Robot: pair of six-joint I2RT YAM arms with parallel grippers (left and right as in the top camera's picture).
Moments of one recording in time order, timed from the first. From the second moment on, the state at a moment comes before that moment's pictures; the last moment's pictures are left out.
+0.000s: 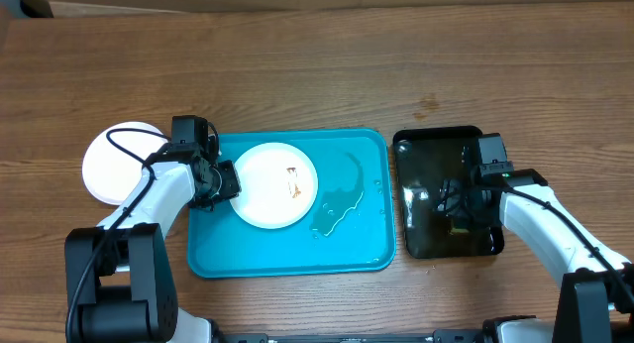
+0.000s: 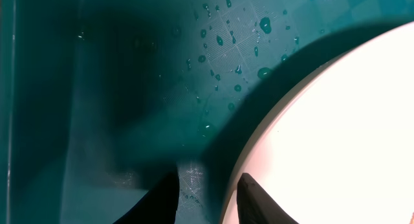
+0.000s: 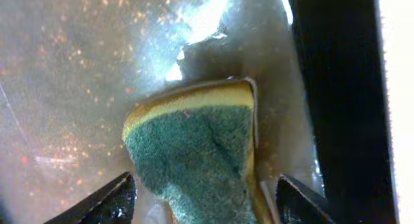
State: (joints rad) left arm 0.04 1.69 0.90 -0.58 0.11 -0.28; right arm 0.12 1.50 0.75 -0.63 0.05 0.33
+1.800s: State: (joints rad) left arm 0.04 1.69 0.90 -0.57 0.17 -0.22; right arm 0.12 1.39 0.99 -0.93 -0.09 0.29
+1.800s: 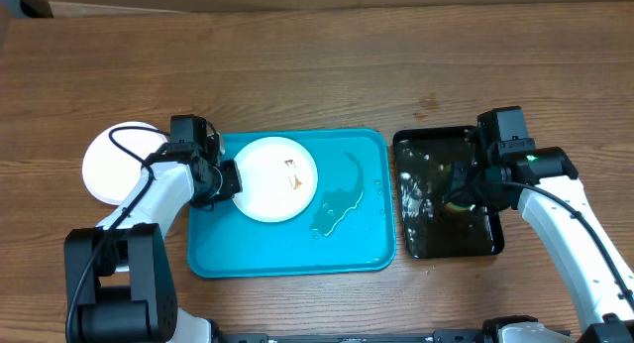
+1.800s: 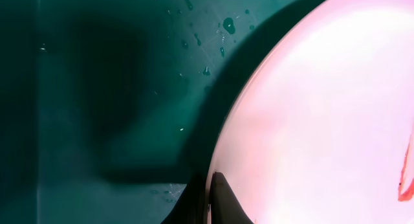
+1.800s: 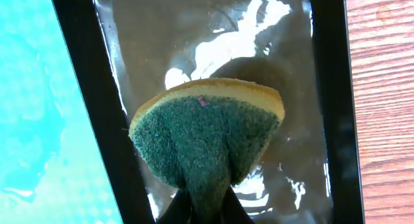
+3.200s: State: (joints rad) left arm 0.04 1.69 0.90 -0.55 0.22 -0.18; right arm 0.82 1.87 1.15 -0.01 0.01 0.18
